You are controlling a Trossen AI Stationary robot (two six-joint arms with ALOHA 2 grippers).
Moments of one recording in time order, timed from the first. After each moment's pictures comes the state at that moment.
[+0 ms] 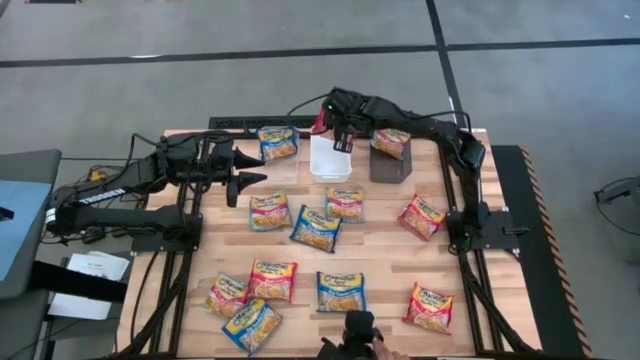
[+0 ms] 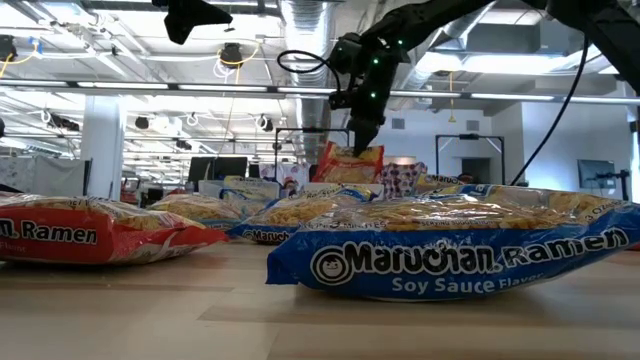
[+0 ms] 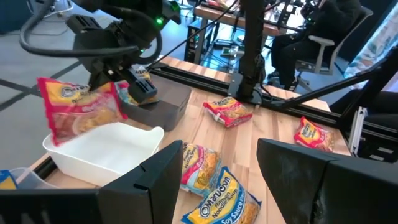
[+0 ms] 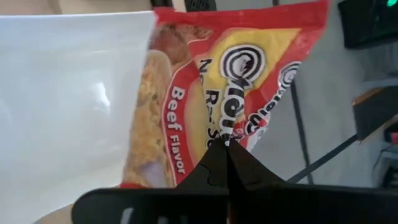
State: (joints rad) left arm 0.30 0.78 0.87 -0.28 0.07 -0.18; right arm -0.54 2.02 1.83 -0.81 0.36 -0.45
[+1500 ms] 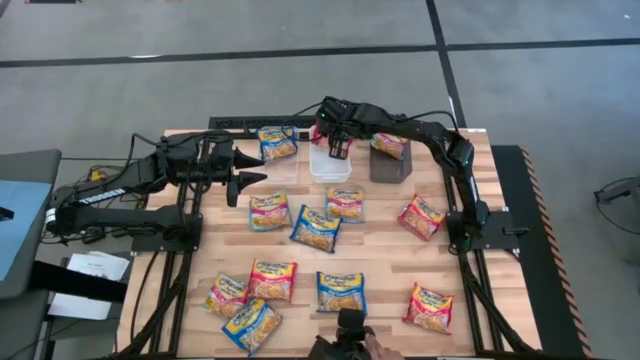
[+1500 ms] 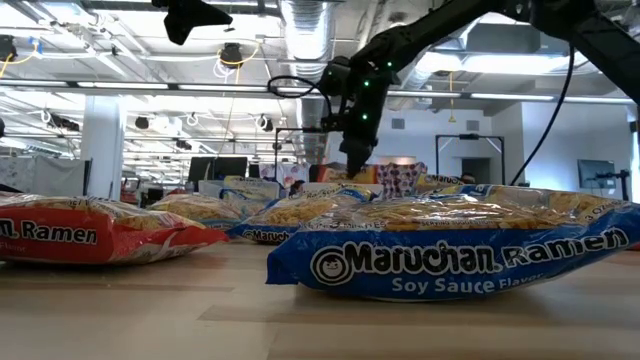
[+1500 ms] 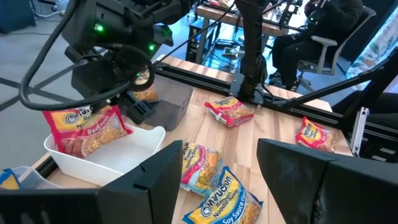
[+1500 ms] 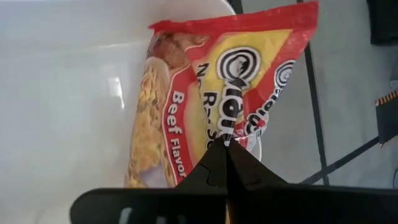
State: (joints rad) left arm 0.30 0.78 0.87 -0.28 0.07 -0.18; right arm -0.54 2.12 1.83 -0.77 0.32 -0.45
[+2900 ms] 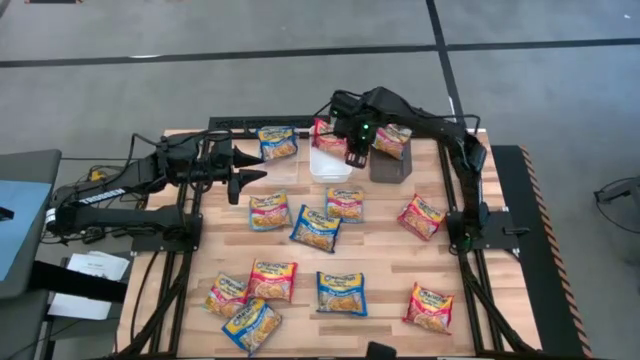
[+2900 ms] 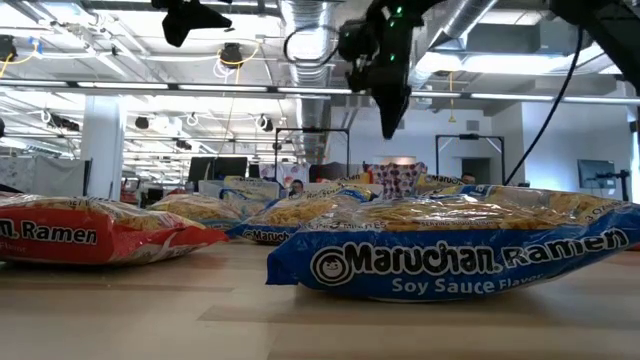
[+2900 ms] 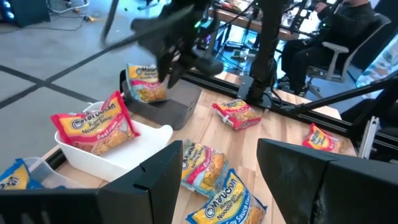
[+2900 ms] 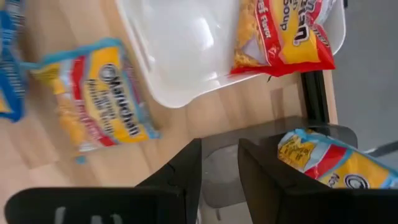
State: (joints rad) left arm 0.30 0.78 0.87 -0.28 0.02 -0.21; right arm -0.49 1.99 2.02 -1.40 0.07 -0.20
